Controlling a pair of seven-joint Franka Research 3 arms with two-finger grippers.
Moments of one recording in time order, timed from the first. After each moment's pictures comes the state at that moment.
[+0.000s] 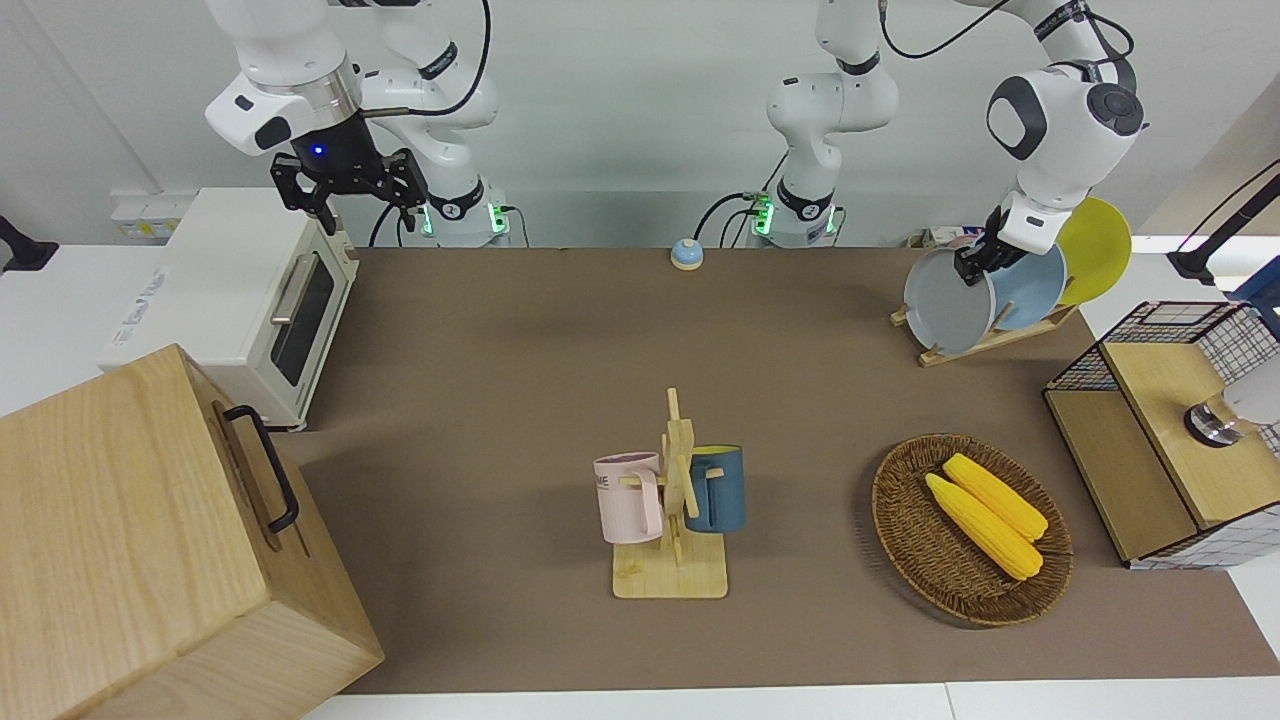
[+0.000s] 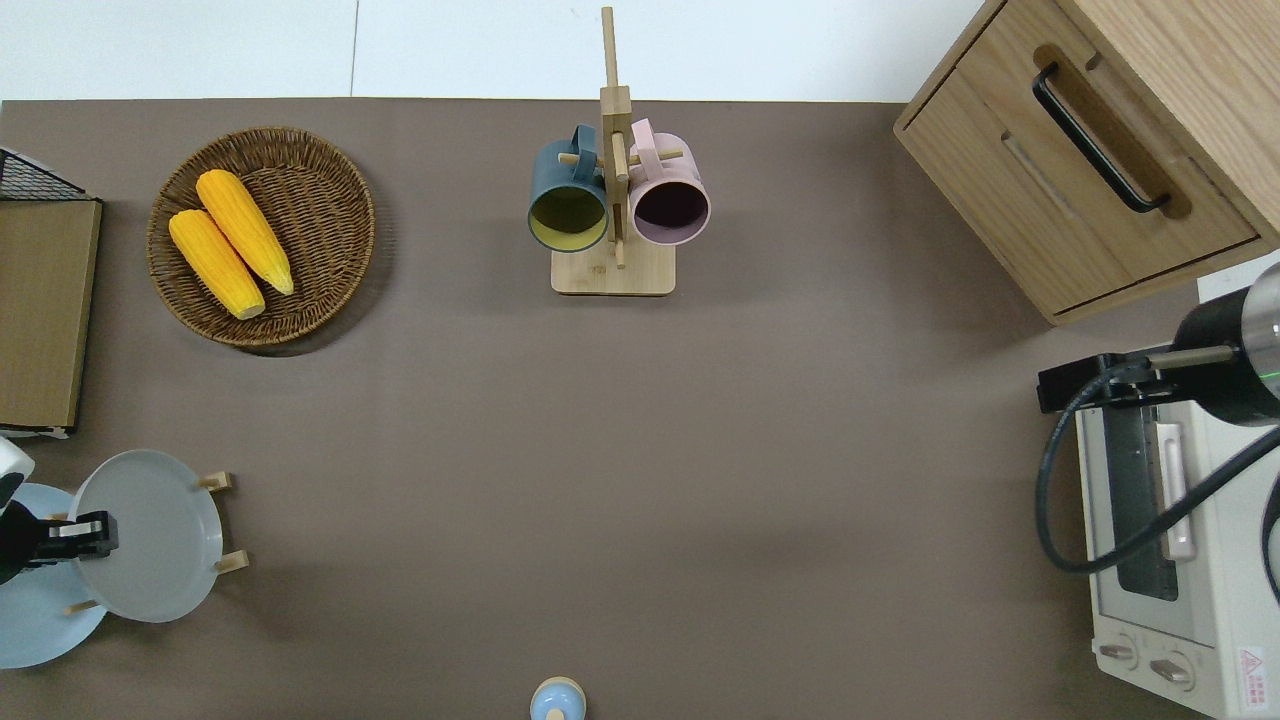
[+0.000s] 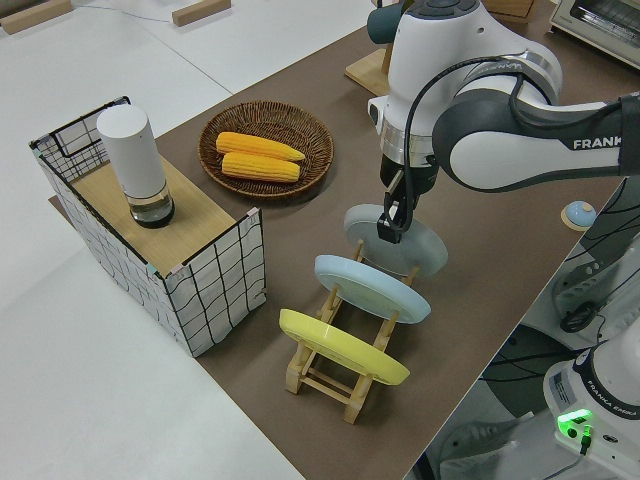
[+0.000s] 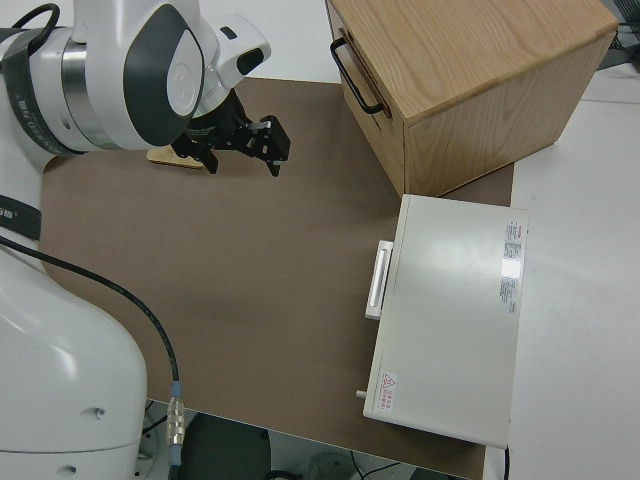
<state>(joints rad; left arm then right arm) 0.03 -0.26 0.25 -2.29 0.12 1.93 0.01 -0.02 -0.01 0.11 -1.50 -0.01 1.43 0.05</state>
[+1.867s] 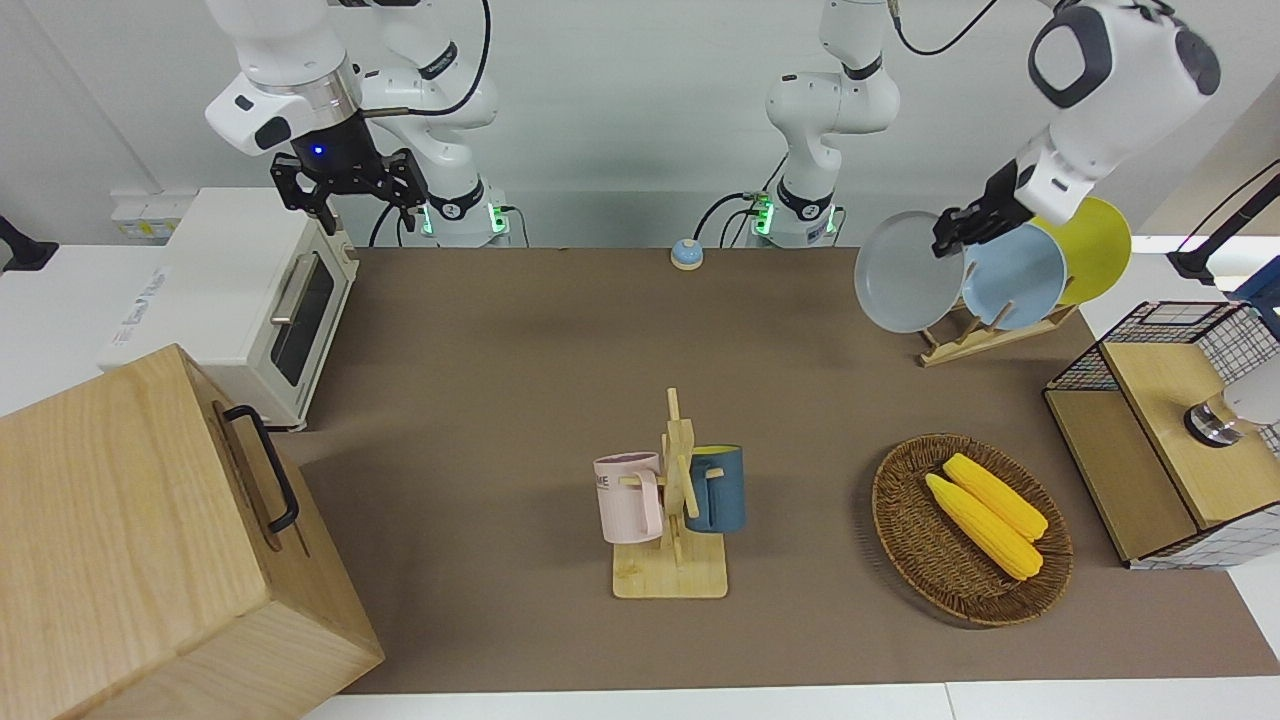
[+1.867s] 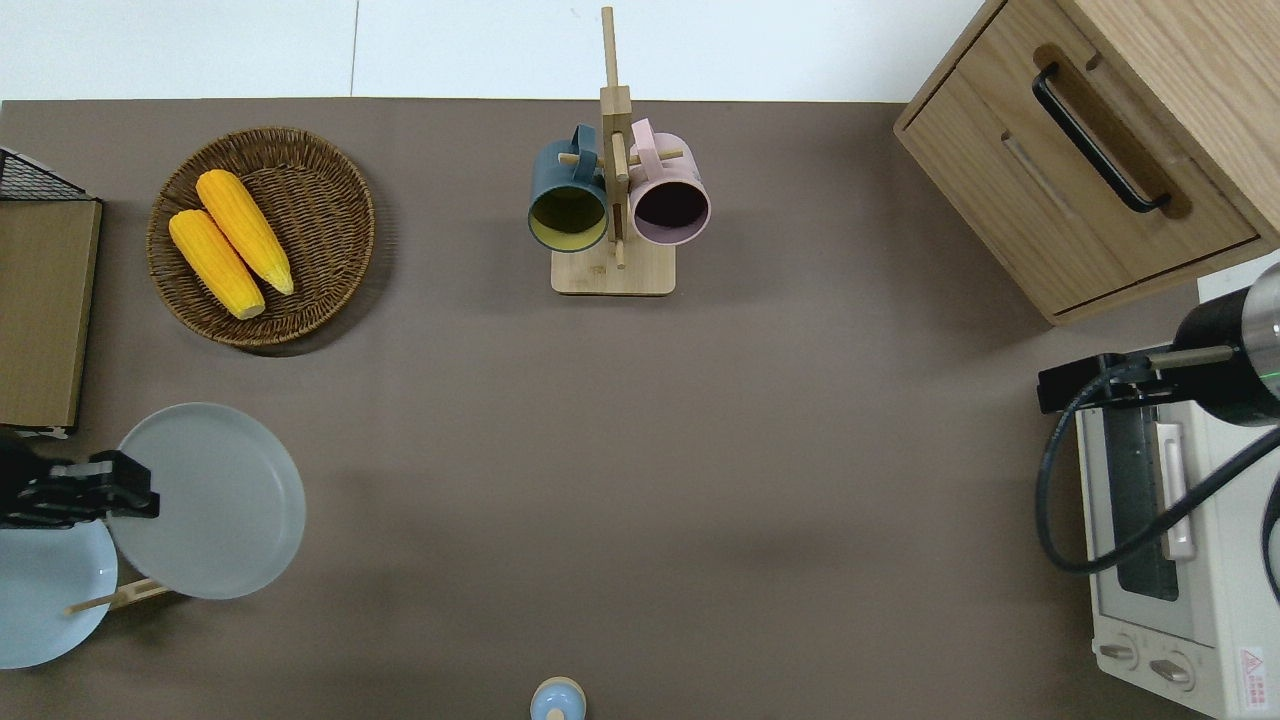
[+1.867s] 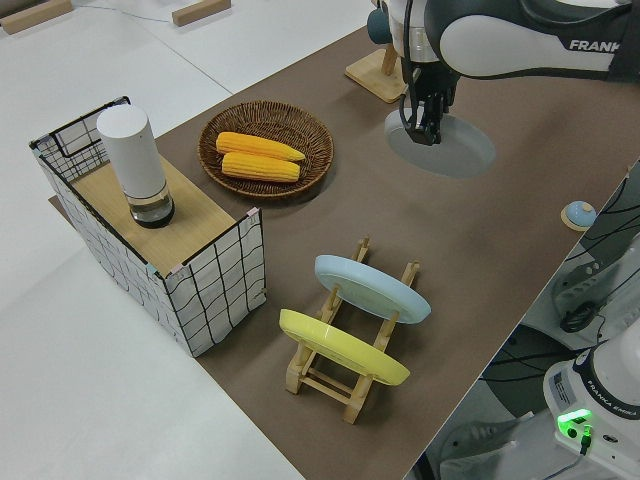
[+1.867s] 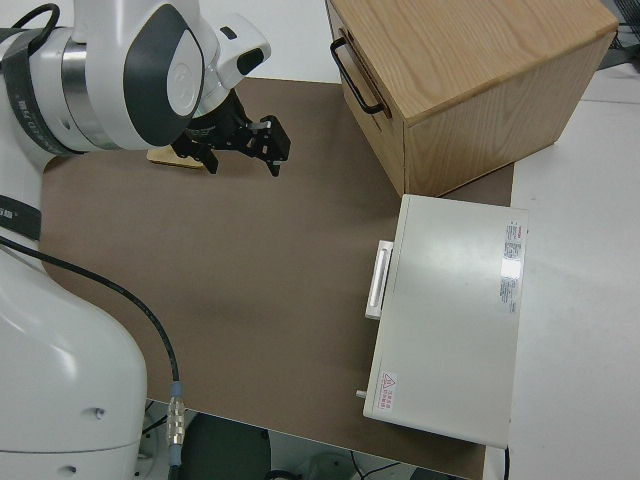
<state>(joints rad) -0.12 -0.12 0.28 -1.91 -0.21 1.54 -0.01 -0.02 -0.01 0.11 -1.50 -0.01 1.43 0.05</state>
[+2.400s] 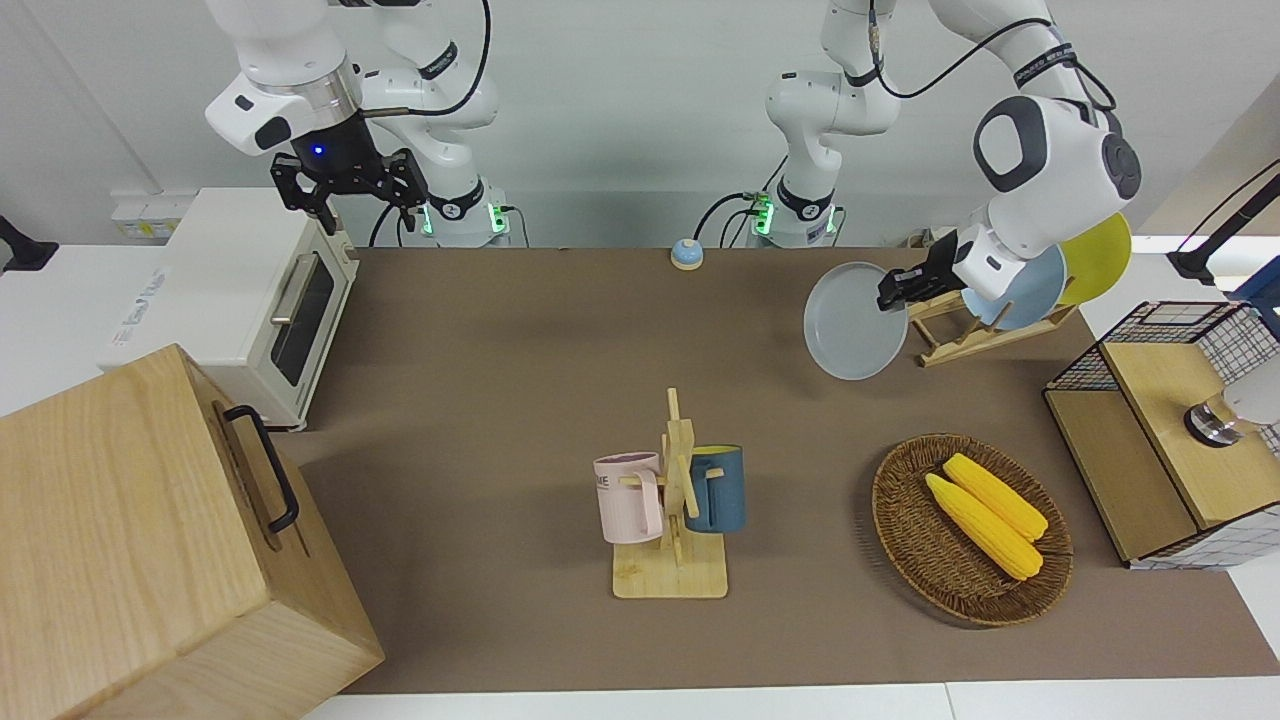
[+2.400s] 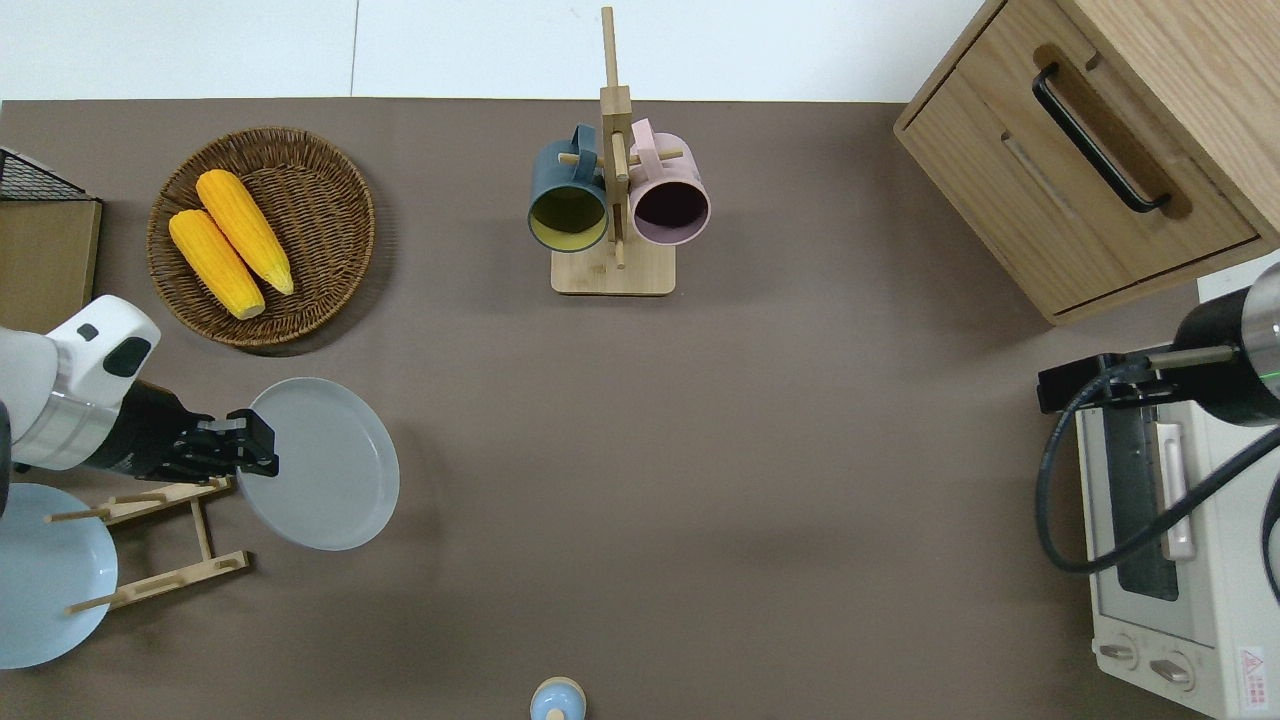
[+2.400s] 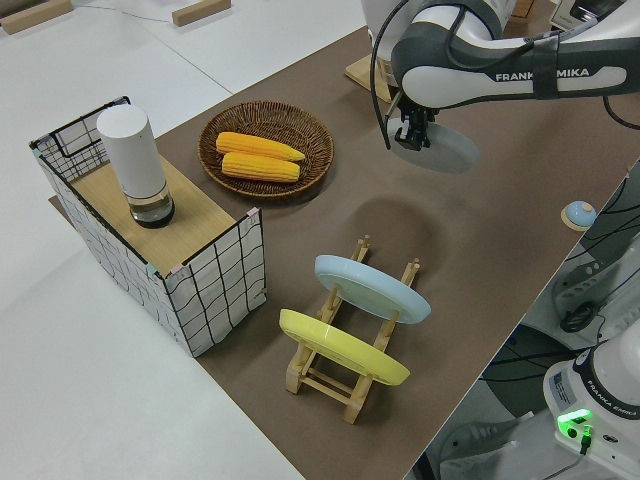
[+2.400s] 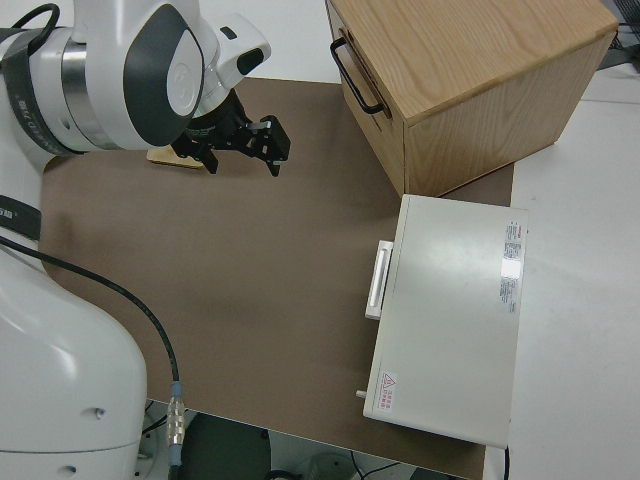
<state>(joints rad) -0.18 -0.01 0.27 -1.98 -0.33 1.68 -0.01 -0.02 -0.01 0.11 -1.50 -0.01 1.43 0.05</state>
